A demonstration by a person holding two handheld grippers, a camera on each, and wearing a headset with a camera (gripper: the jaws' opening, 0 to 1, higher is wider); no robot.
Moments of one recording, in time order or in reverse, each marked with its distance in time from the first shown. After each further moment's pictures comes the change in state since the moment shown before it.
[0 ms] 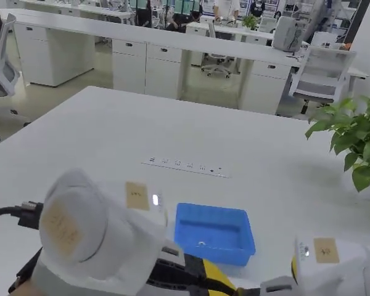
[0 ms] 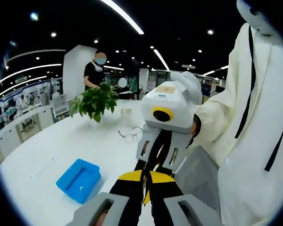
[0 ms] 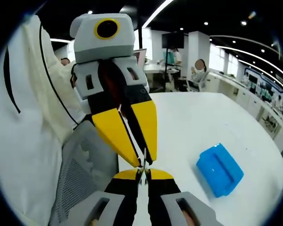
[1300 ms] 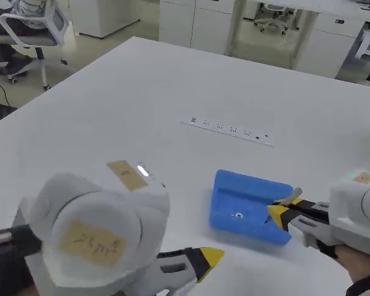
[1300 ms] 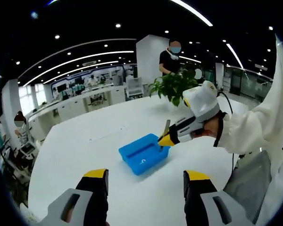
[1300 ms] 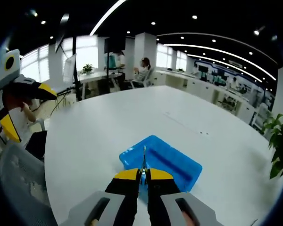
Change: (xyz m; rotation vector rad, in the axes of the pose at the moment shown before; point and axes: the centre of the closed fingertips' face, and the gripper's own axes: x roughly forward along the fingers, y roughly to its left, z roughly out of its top) left arm -0.047 0.096 -0.052 -0.222 0.098 0.647; right arm 0.021 -0.176 -0.034 0.198 -0.050 -0.408
